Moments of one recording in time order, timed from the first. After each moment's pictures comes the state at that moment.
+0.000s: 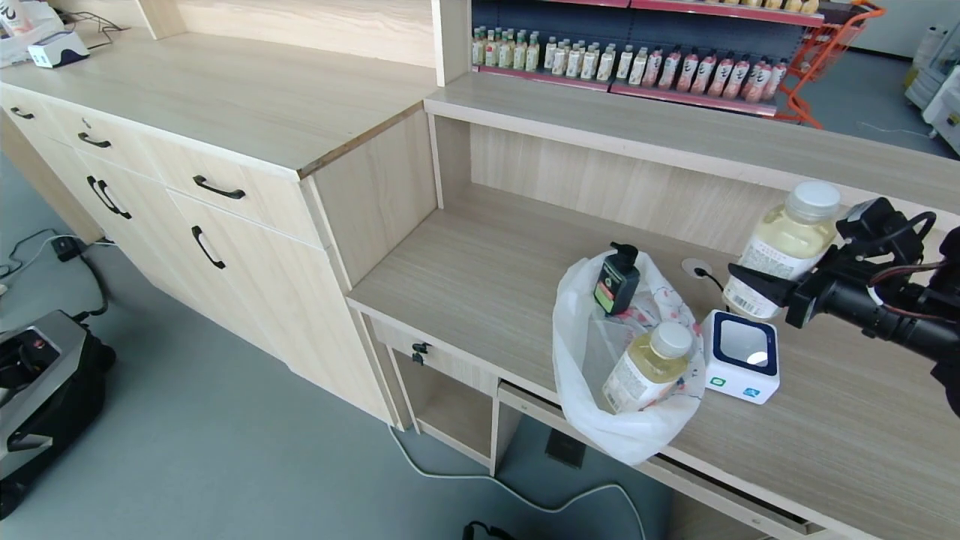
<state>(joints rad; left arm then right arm) -0.01 0.00 0.00 0.01 0.01 -0.15 -0.16 1.77 -0.68 -1.14 0.66 -0.41</state>
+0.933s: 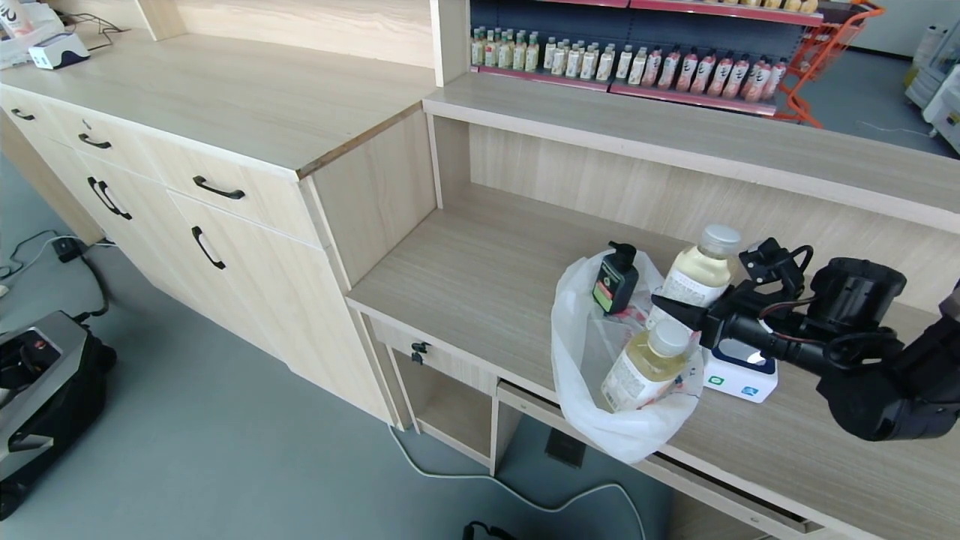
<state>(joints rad) -0.01 0.00 0.00 0.01 0.01 -0.15 0.00 2.05 -0.72 -1.32 0.66 -0.16</state>
